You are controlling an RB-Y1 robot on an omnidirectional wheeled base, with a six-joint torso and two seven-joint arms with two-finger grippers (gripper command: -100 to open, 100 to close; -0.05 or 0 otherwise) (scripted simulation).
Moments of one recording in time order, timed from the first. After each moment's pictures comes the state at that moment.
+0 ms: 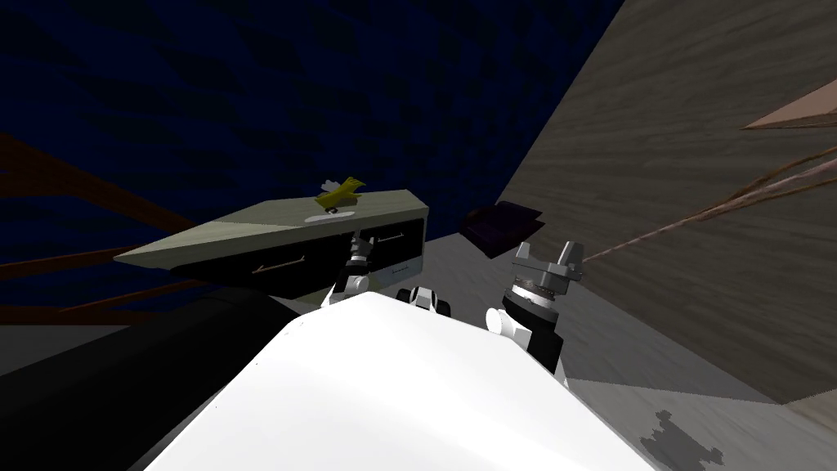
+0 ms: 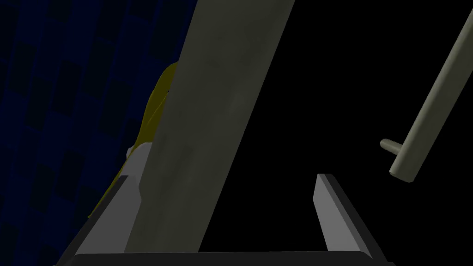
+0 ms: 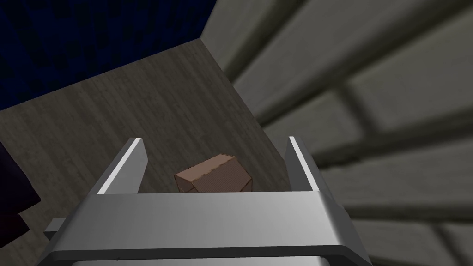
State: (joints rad) left arm 0.52 0.13 0.18 -2.02 0.37 -0.34 0.13; right arm 0.52 0.00 -0.04 -2.31 -0.10 -0.49 -0.10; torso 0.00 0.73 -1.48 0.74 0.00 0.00
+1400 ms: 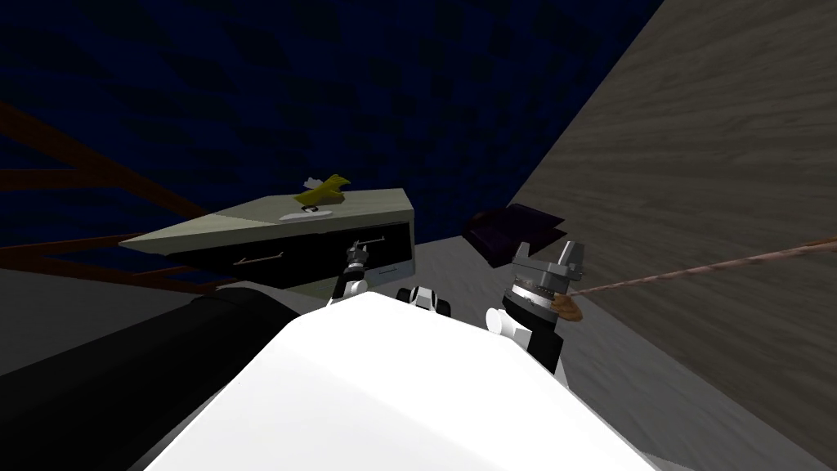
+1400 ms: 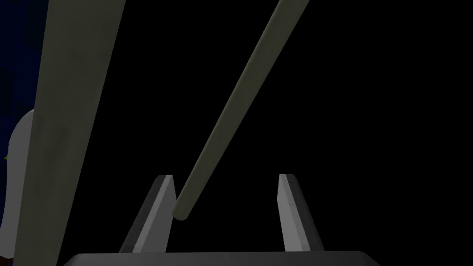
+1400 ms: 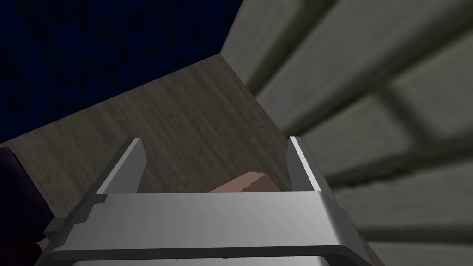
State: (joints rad) left arm 0.52 0.04 0.27 -1.88 0.49 -0.30 0.19; right arm 0.52 0.00 -0.04 -2.31 -0.10 -0.49 -0.10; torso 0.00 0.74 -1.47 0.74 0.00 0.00
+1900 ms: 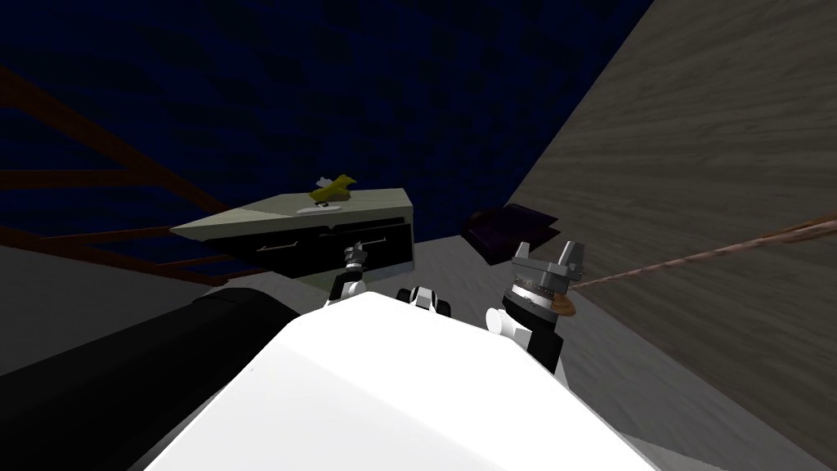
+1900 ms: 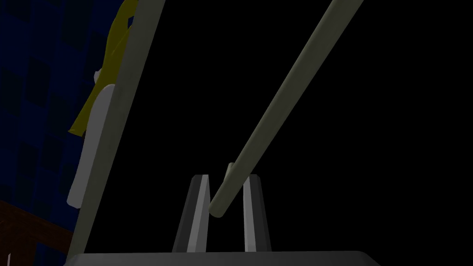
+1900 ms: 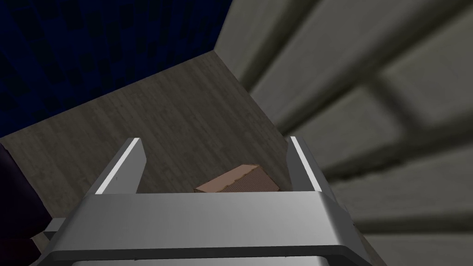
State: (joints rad) left arm 0.55 0.05 0.27 -1.92 0.49 -0.30 0.19; right arm 0.52 0.00 -0.04 -2.31 -0.10 -0.49 -0.10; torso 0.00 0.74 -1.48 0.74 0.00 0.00
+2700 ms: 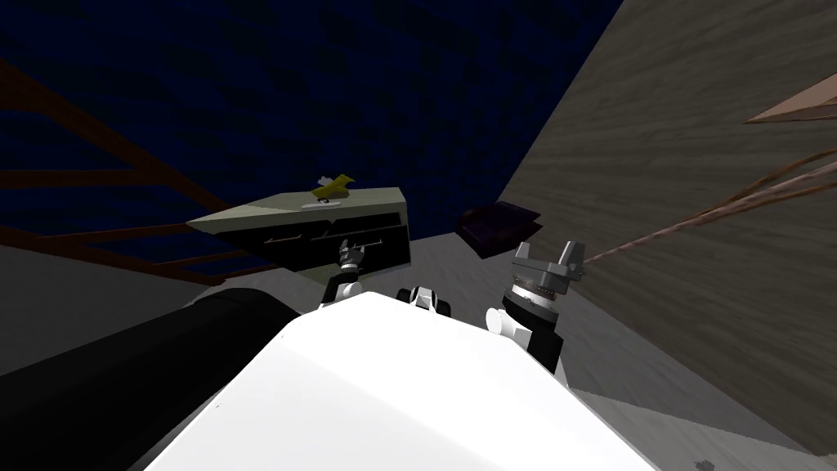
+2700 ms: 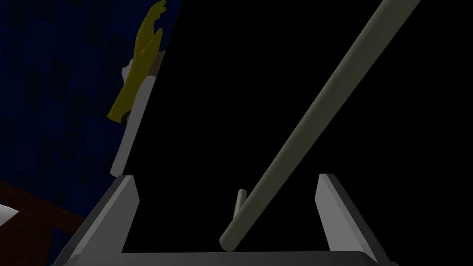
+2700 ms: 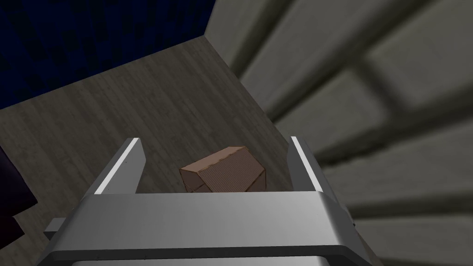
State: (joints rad) left arm 0.59 0.02 0.31 -1.99 0.51 -0.25 0.18; right arm 0.52 0.00 -0.04 -2.31 -0.10 -0.49 -0.10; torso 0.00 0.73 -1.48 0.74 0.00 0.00
